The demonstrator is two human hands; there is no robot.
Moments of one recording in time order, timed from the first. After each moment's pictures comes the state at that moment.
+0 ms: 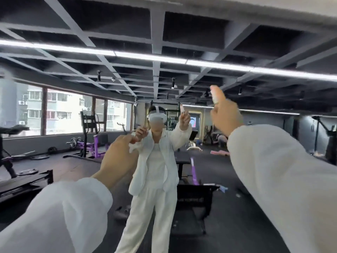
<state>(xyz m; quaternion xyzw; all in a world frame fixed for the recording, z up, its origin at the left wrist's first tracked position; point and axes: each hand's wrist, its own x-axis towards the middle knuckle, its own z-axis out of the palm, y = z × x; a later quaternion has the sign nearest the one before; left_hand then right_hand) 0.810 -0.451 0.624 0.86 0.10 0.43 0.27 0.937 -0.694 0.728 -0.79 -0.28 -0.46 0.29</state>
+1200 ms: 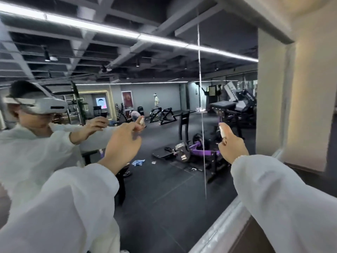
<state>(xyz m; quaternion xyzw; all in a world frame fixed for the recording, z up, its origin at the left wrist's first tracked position) 1.136 -0.816 0.597 0.88 -0.20 0.33 0.29 1.102 -1.111 0.541 -0.87 0.12 -0.32 0.34</state>
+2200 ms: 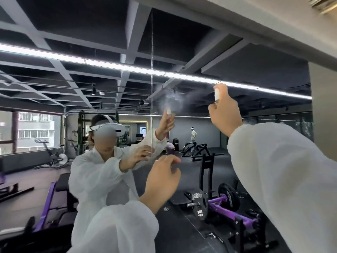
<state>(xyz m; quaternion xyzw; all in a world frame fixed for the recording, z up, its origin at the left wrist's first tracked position) 1.379 -1.252 0.624 0.85 -0.16 0.39 0.33 1.393 -1.426 0.760 -0.77 -0.17 -0.51 0.35</state>
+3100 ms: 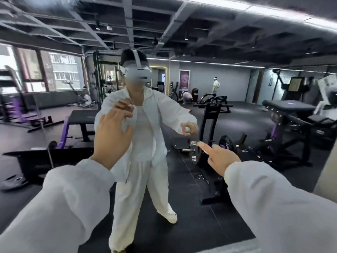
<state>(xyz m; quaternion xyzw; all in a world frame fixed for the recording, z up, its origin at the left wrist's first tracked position) 1.479 -1.458 0.530 0.85 0.04 0.48 0.20 1.592 -1.736 0.479 -0.96 -0.23 -0.12 -0.04</state>
